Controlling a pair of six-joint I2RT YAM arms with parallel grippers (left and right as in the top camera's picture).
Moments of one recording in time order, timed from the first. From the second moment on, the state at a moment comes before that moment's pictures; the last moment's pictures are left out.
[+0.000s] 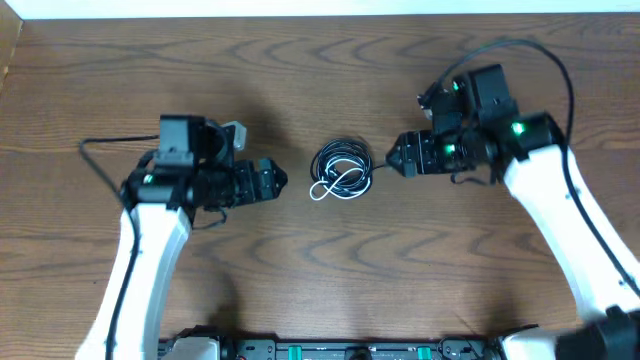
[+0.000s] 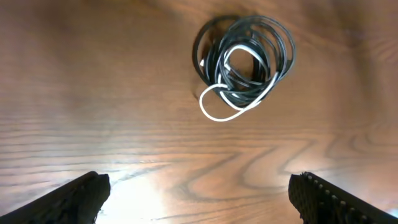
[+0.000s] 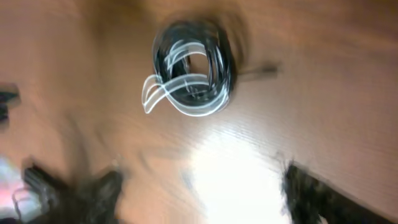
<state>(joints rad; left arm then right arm) -0.04 1.31 1.03 -0.89 0.48 -0.24 0.30 1.56 1.39 -1.01 -0.40 0.22</state>
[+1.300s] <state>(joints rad) -0.04 1.52 1.03 -0.86 0.52 -0.41 0.42 2.16 1.69 -0.92 -0.30 0.24</state>
